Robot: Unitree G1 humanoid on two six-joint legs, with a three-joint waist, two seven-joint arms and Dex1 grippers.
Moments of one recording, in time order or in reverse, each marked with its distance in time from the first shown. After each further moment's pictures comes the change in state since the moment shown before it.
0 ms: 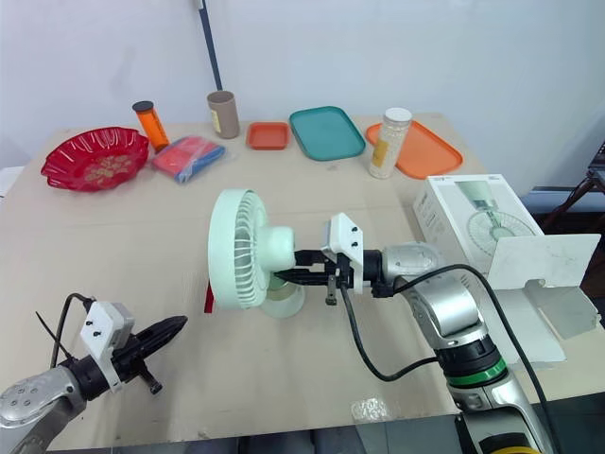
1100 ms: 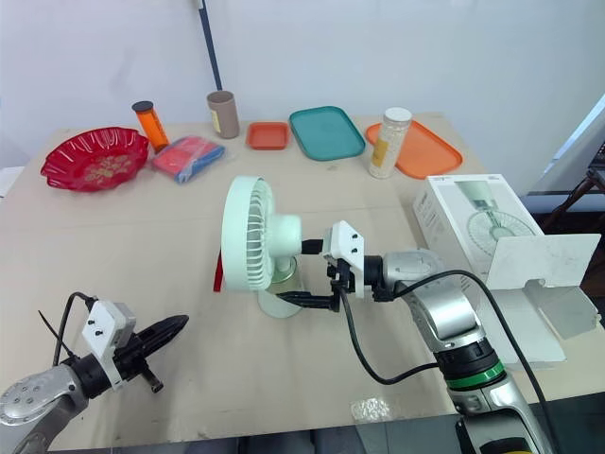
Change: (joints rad) left arm -0.014 0.000 -0.011 0.022 0.011 -0.023 -0.006; right arm 0.024 0.001 0.011 0.058 -0.043 -0.042 0.001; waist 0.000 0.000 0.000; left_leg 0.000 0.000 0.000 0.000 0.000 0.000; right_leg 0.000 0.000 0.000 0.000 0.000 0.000
